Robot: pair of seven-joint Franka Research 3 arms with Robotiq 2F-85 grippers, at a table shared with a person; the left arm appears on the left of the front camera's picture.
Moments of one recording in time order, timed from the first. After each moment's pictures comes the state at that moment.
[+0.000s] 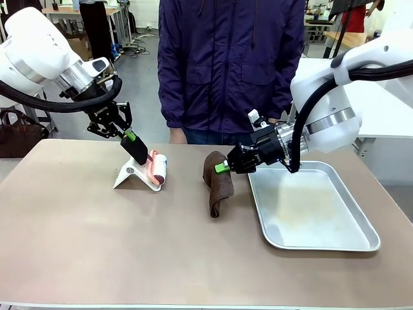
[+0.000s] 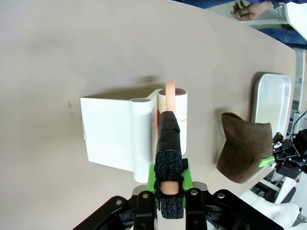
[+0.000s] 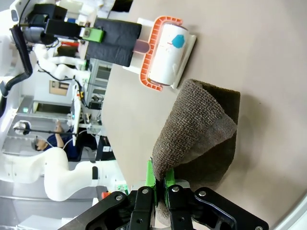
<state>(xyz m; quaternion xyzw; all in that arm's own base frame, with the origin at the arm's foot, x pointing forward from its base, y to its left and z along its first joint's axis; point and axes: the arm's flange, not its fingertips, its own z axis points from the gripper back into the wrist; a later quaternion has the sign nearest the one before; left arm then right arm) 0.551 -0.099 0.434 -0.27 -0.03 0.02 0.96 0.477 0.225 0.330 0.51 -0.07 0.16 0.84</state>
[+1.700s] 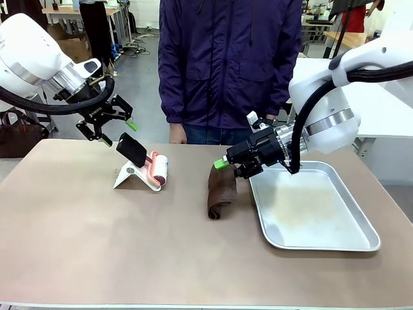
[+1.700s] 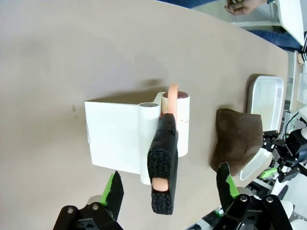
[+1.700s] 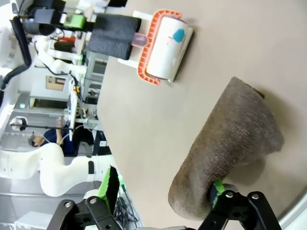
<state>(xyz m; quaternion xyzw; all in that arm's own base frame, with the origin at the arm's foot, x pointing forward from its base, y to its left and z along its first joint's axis) 0.557 -0.077 0.429 -0.29 -0.03 0.02 0.95 0.475 0.227 0.326 0.50 -0.06 0.17 0.85</state>
